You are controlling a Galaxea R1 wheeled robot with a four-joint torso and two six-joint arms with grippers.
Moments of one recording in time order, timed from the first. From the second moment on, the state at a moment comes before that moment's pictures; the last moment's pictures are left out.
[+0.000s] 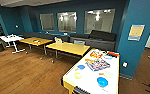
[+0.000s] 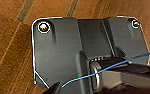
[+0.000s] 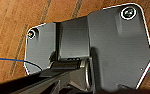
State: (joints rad) left arm 1.47 3.02 -2.73 0.07 -0.01 -0.03; right arm -1.52 3.10 -2.75 -0.10 0.08 0.17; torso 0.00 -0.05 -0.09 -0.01
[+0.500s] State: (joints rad) left arm 1.47 3.02 -2.74 0.07 -0.01 -0.03; right arm -1.53 3.10 -2.75 -0.10 0.08 0.17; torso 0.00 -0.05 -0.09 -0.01
